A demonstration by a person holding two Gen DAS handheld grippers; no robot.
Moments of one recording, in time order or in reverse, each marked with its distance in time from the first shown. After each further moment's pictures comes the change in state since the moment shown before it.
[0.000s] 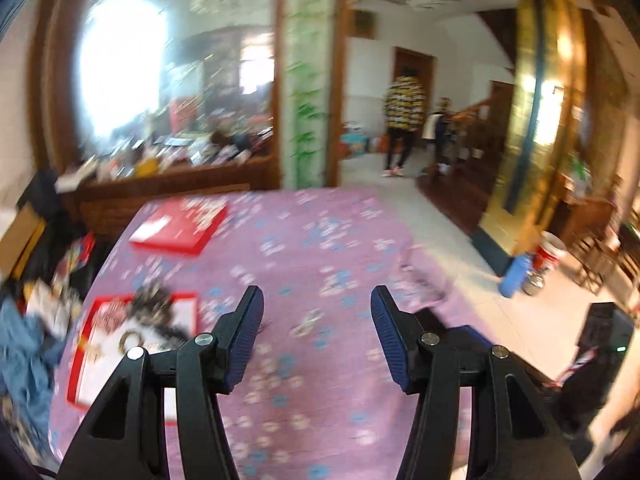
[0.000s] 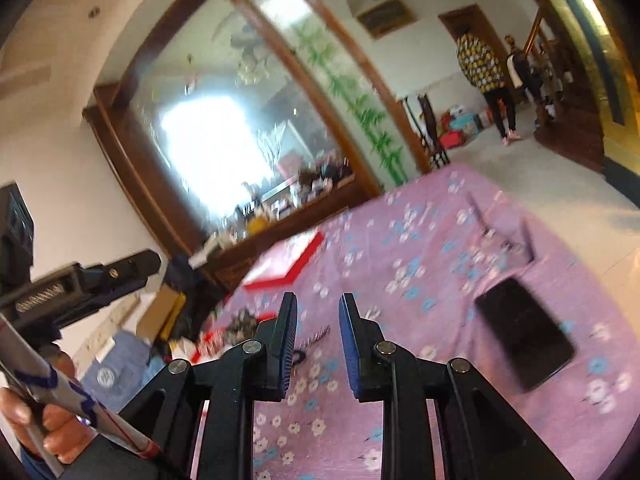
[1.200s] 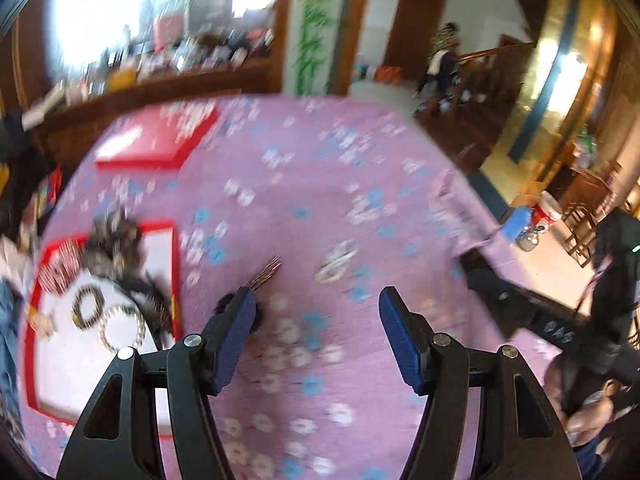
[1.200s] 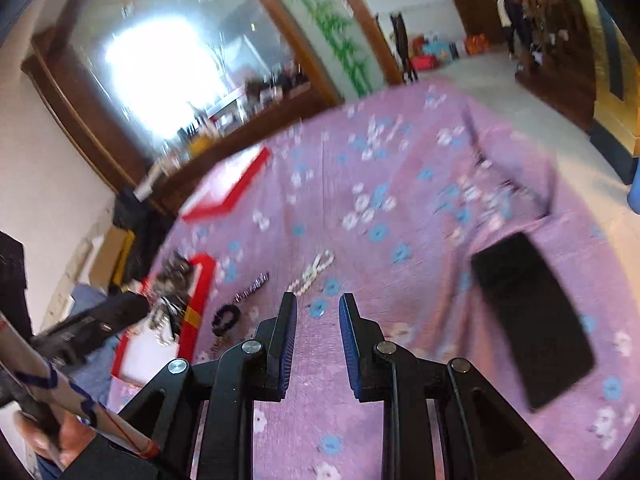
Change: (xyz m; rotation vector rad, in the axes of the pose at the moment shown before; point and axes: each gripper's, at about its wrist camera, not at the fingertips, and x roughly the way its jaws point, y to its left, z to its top) left arm 0.168 0.113 -0.063 -0.101 0.332 -0.050; right arm 0.149 -0.030 -0.021 0.012 0.404 -0.169
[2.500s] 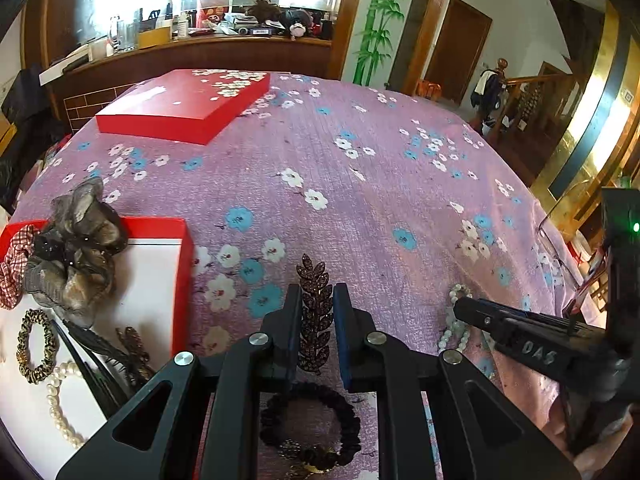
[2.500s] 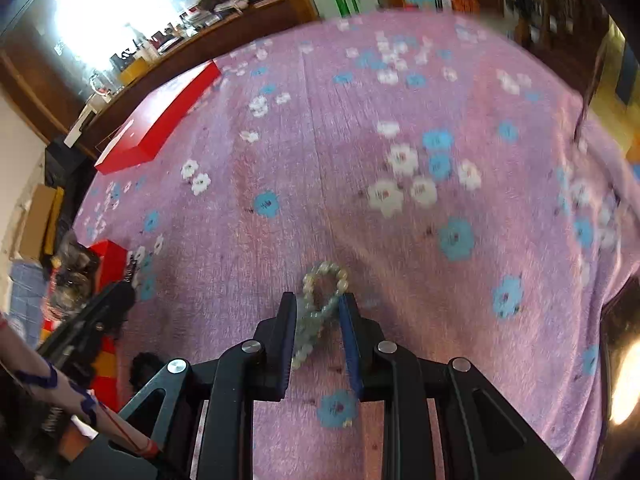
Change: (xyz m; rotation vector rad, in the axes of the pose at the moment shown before) left arm 0.120 0.069 0.022 -0.112 -0.059 0.068; right arm 0.171 0.031 0.038 -0.061 0.214 -0.227
